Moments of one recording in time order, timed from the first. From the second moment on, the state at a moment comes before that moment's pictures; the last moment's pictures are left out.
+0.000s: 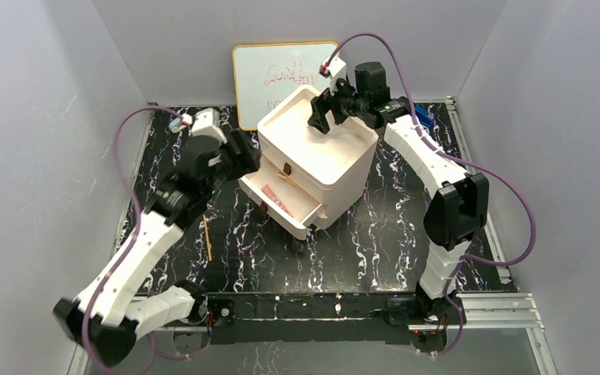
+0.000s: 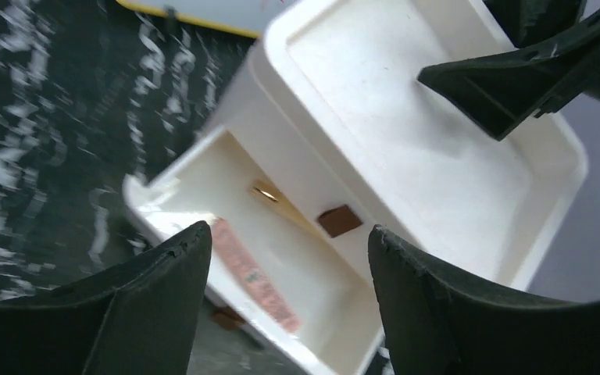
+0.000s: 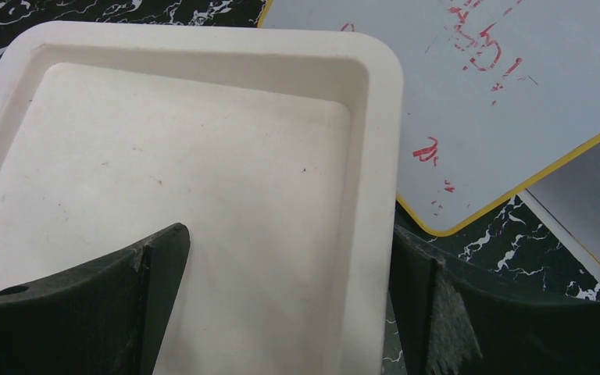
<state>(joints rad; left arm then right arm) -0.52 1.11 1.17 -0.50 -0.18 -0.69 0.46 1.86 1.80 -0.40 -0.46 -0.24</state>
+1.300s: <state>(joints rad) -0.51 1.46 0.75 0.30 0.24 0.21 0.46 1.87 1.79 -0.39 -0.45 -0.24</state>
